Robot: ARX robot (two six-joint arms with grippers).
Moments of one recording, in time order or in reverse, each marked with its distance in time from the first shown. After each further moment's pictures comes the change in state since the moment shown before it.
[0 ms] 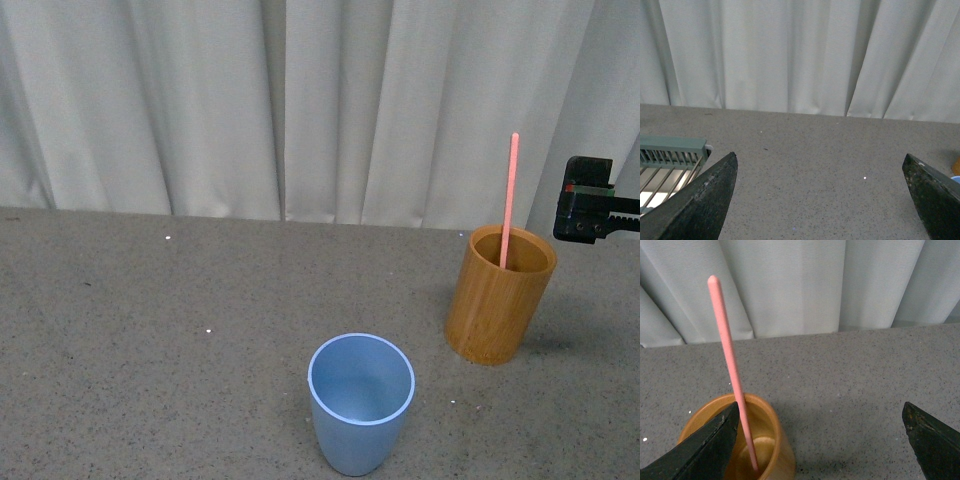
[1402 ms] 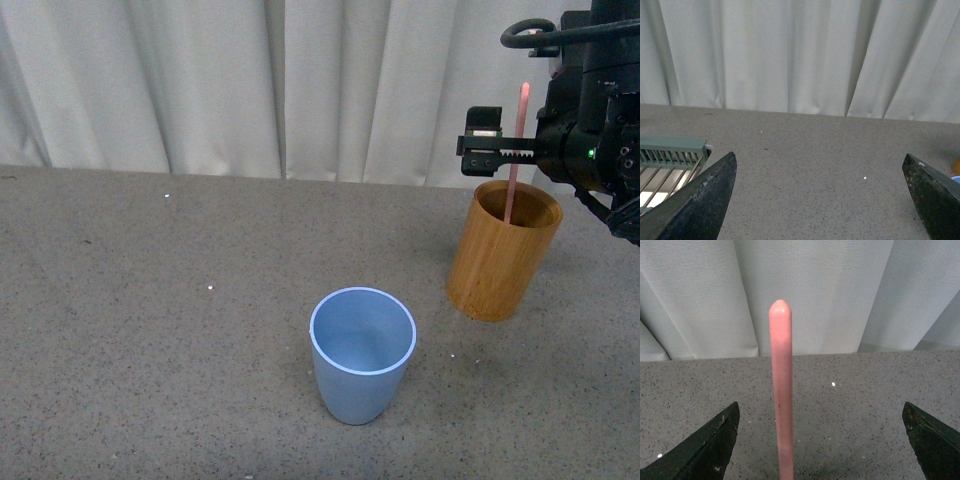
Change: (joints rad) left arm 0.000 0.000 0.000 0.000 0.000 0.000; right arm 0.121 0.311 0.349 -0.046 0.194 -0.033
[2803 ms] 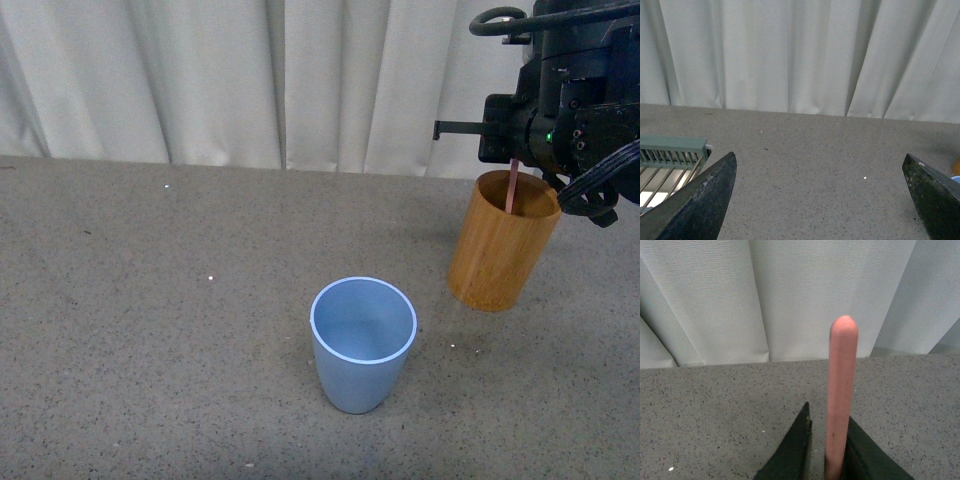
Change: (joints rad) left arm 0.000 0.000 0.000 0.000 0.000 0.000; right arm 0.034 0.062 0.089 -0.030 0.036 0.024
